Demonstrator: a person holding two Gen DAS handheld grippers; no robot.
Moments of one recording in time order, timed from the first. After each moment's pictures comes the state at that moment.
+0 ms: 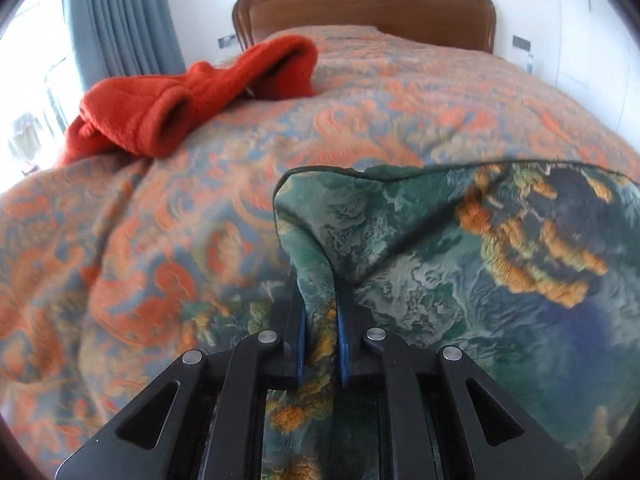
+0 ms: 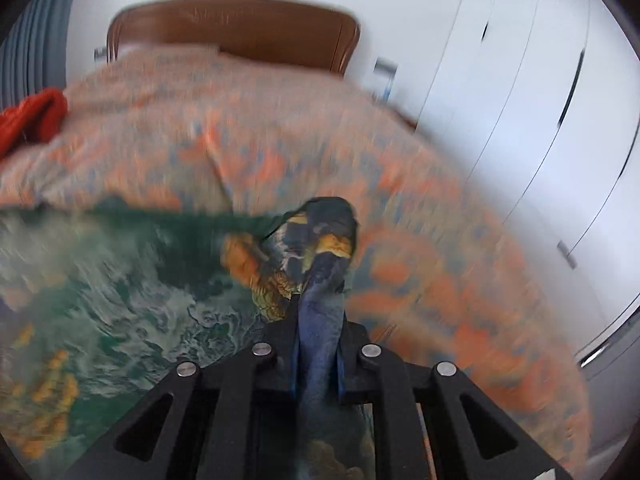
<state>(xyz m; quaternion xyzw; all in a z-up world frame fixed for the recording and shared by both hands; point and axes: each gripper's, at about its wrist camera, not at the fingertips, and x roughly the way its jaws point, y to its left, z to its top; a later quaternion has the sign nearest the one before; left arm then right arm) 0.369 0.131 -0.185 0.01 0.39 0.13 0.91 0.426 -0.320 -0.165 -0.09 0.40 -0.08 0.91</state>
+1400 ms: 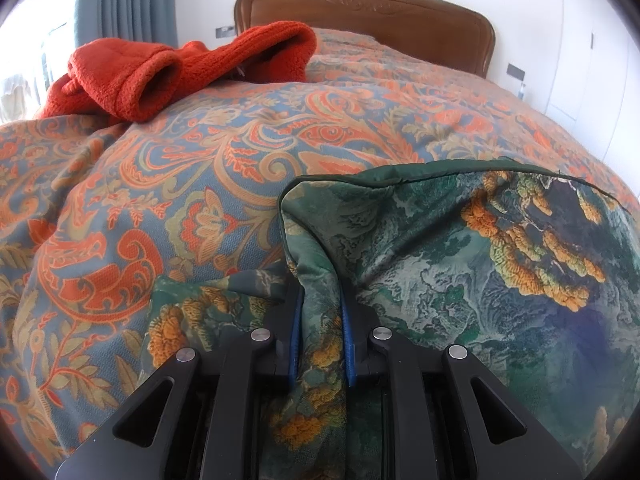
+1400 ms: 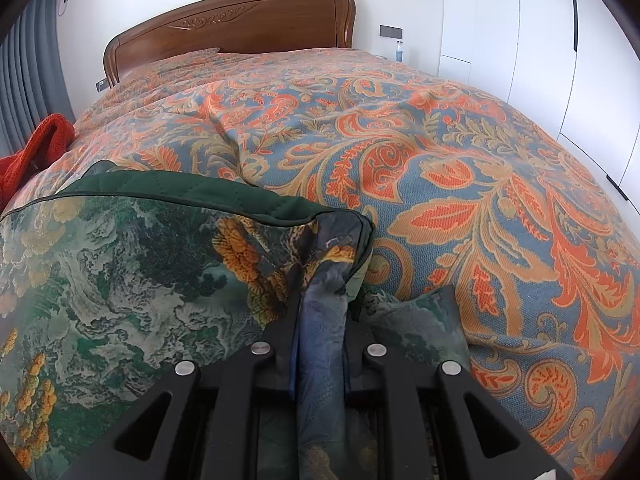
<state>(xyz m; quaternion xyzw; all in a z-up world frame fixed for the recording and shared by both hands) 0.371 0.142 -0.212 -0.06 0.37 0.09 0.92 0.434 -0.353 -0.219 0.01 0.40 -0.03 0.92</state>
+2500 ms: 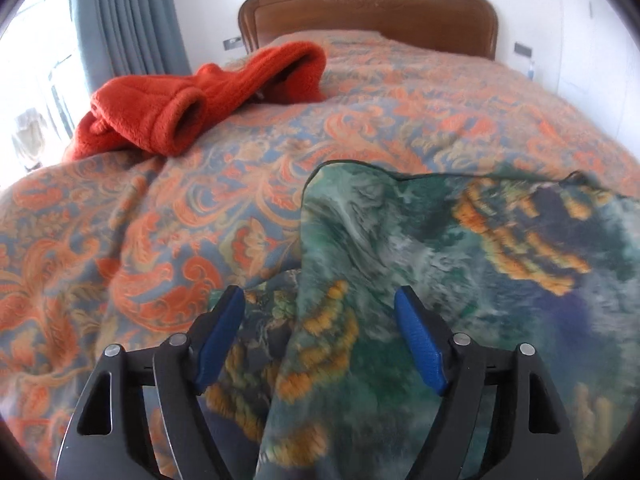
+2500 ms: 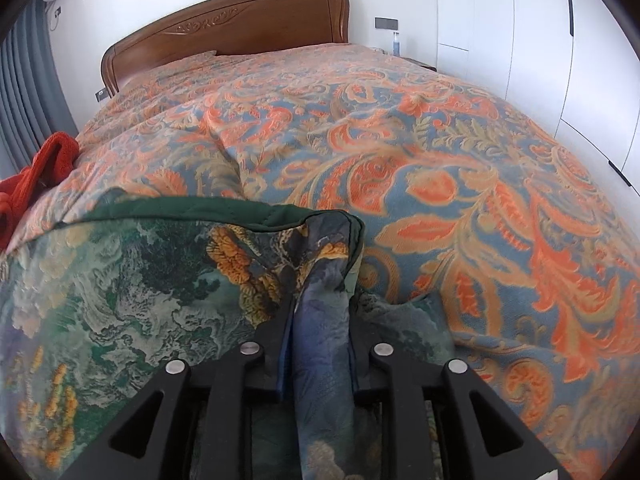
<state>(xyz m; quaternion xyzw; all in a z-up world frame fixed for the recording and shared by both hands) 0.356 0.130 -0.161 0.00 0.38 0.13 0.92 0.428 -0.363 -0.189 0.05 0.41 -0.02 0.91</state>
